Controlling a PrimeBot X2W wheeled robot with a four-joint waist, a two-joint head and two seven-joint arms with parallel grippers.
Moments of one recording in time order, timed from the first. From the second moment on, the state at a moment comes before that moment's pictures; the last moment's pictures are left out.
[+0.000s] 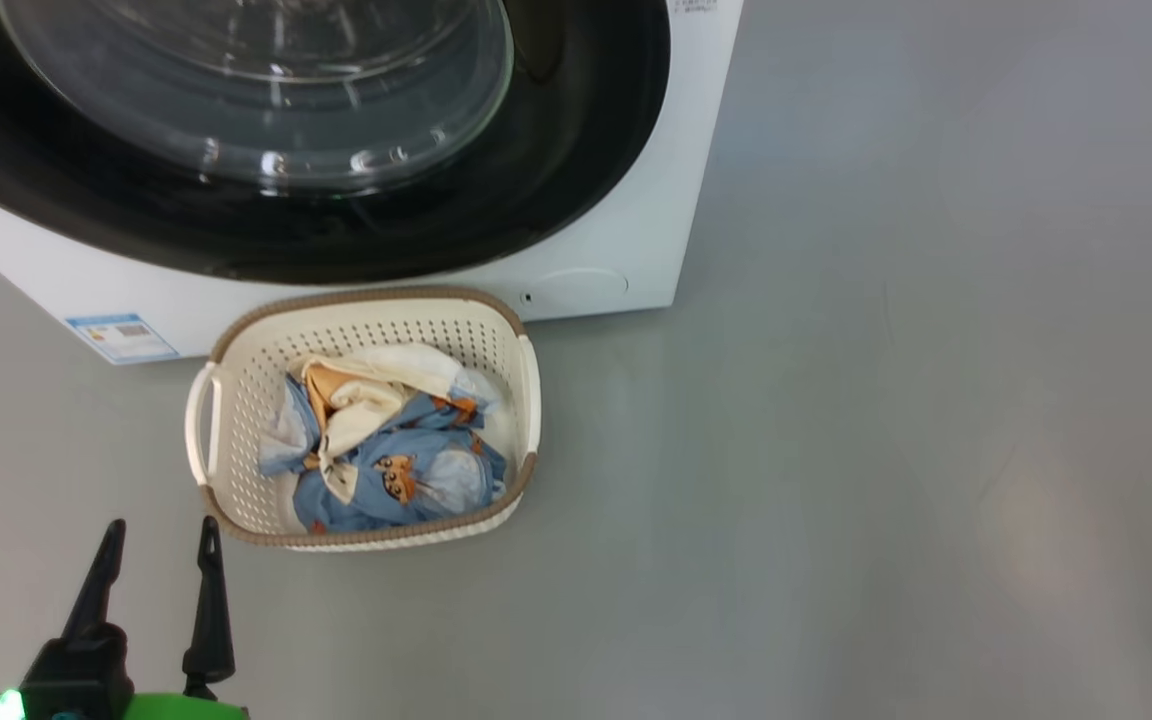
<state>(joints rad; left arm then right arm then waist) 0.01 0.06 0.09 0.09 -0.01 -0.03 -0.26 -0.27 -0.27 -0.33 0.37 1.67 0.13 0.00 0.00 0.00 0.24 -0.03</state>
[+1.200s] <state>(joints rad) 0.00 0.04 -0.04 0.02 -0.04 0.01 -0.26 -0.95 -0.48 -0.30 0.48 1.62 0.13 0.60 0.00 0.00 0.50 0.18</state>
